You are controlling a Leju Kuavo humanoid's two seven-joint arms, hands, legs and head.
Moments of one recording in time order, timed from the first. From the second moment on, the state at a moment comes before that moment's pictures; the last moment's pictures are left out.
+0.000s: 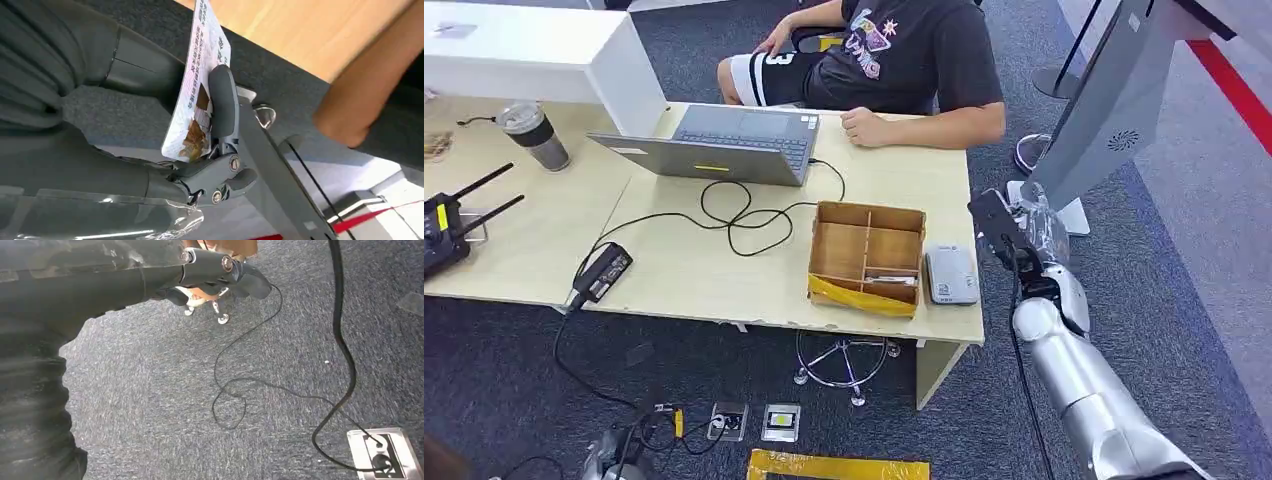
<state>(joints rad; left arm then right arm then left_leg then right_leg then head) -0.26 0.02 0.42 -0.19 -0.85 0.30 0.09 -0.73 -0.04 0.36 -0.54 0.80 -0.40 -0.11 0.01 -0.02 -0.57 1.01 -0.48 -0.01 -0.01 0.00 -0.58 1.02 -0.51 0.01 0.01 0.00</state>
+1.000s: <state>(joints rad) -0.26 0.02 0.42 -0.19 -0.87 0.30 0.09 -0.68 -0.01 0.35 -0.47 0.82 -0.39 -0.15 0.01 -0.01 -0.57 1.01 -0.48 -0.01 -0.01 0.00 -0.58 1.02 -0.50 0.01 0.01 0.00</state>
